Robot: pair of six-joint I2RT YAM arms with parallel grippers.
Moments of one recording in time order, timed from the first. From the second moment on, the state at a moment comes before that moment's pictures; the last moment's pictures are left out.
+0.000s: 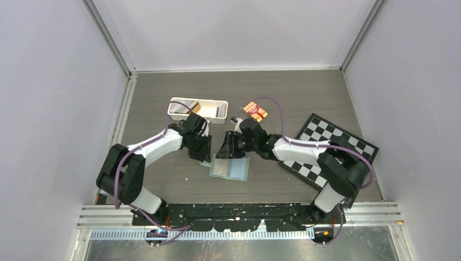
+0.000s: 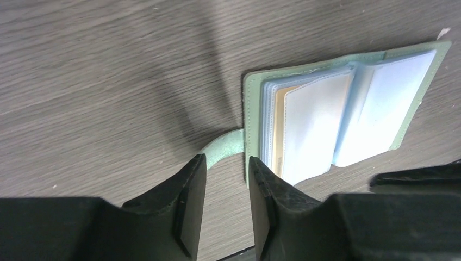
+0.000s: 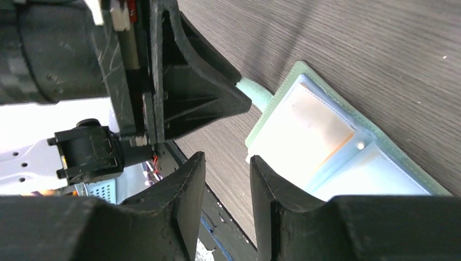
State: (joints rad) left arm -0.50 1.53 0.88 -0.57 0.21 -0.35; right arm 0.83 1.64 0.87 0.14 -0.38 0.84
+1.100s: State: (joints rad) left arm -0.19 2.00 1.73 -0.77 -0.07 0.06; right arm 0.62 1.16 0.67 -0.02 -0.27 0.65
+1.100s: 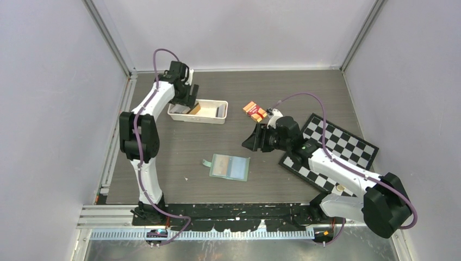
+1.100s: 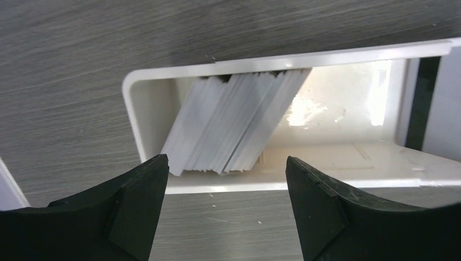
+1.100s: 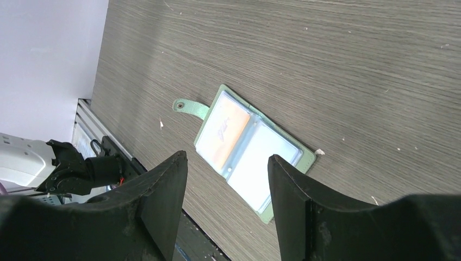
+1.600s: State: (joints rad) left arm -0.25 2.04 1.70 -0.64 -0.20 0.17; right arm 0.58 1.21 0.66 0.05 -0.33 0.69
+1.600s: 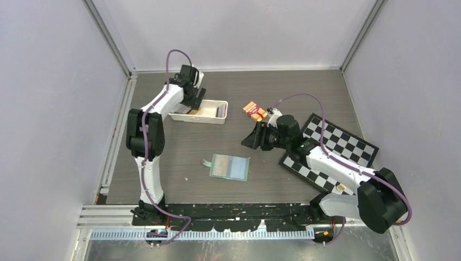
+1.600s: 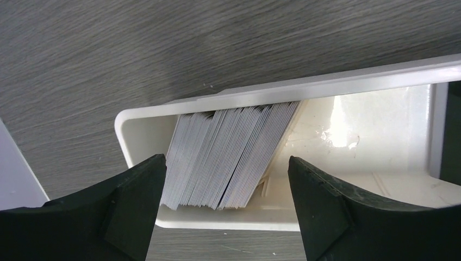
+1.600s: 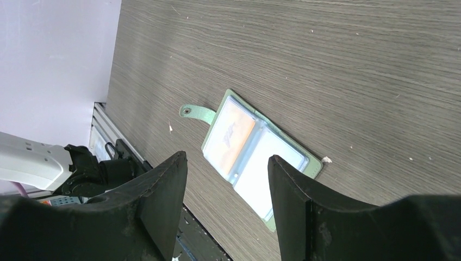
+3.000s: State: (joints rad) left arm -0.31 2.06 1.63 -0.58 -0.41 0.24; right arm 0.55 1.21 0.61 0.11 -0.39 0.76
